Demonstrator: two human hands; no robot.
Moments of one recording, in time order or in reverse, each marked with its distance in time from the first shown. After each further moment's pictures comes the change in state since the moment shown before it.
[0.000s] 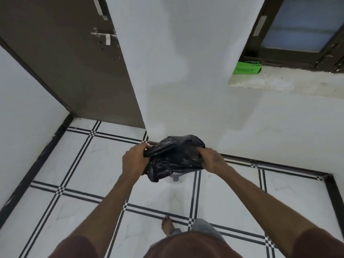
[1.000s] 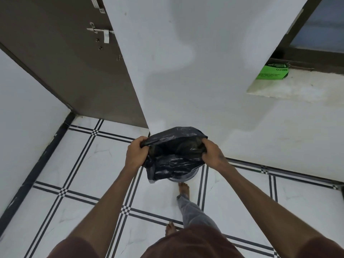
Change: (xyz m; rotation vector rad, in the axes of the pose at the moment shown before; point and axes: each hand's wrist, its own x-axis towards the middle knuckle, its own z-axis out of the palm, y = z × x) left_hand 0.122 0.000 0.012 -0.373 -0.115 -0.152; right_hand 0.123 0.007 -0.004 0.377 0.101 0.087
